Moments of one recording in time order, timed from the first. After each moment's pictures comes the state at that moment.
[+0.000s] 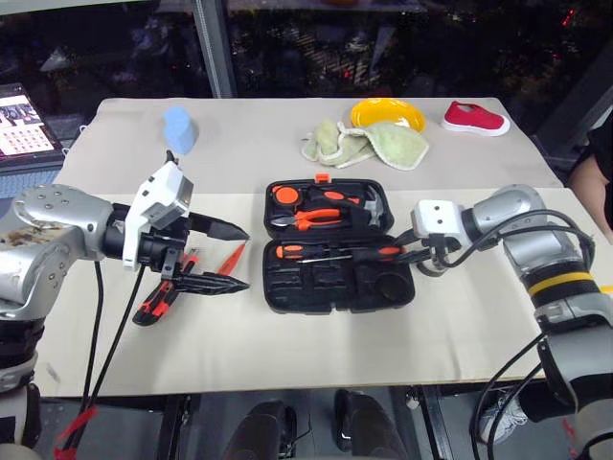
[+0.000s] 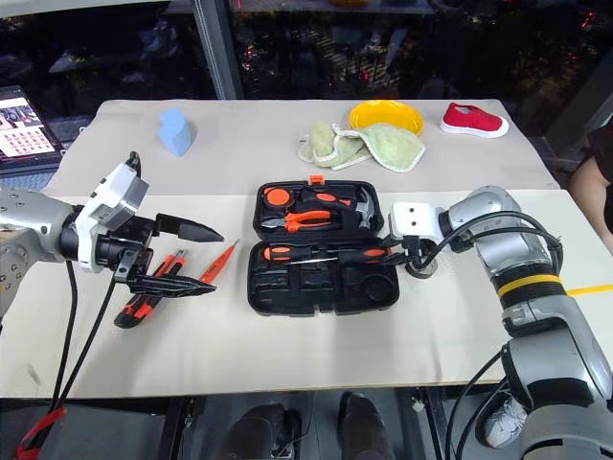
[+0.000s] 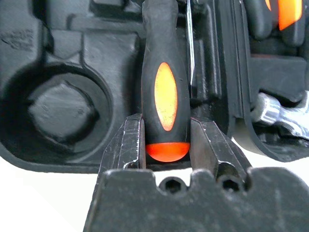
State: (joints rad) left arm -0.57 1.04 0.03 -0.28 -0.67 0.76 -1.36; right arm -0.88 -0.77 0.34 0.56 -0.01 -0.11 1.43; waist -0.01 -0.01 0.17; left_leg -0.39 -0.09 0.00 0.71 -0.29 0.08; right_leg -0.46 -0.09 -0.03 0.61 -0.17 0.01
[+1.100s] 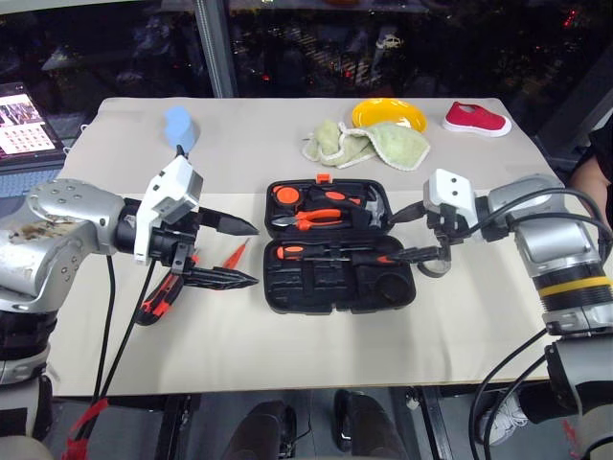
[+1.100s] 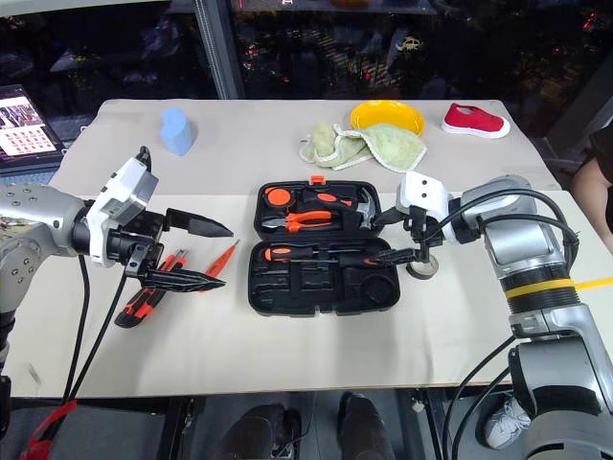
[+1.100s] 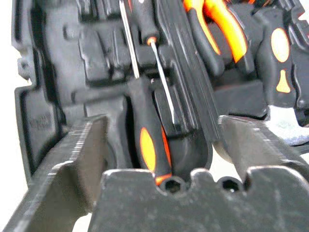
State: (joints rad) left arm -0.62 1.00 -0.01 -0.26 -0.67 0.74 -1.36; right arm -0.81 -0.76 0.21 0.30 0.11 0.31 1.39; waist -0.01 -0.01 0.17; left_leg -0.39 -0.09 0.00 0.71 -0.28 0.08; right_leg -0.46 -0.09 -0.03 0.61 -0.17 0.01
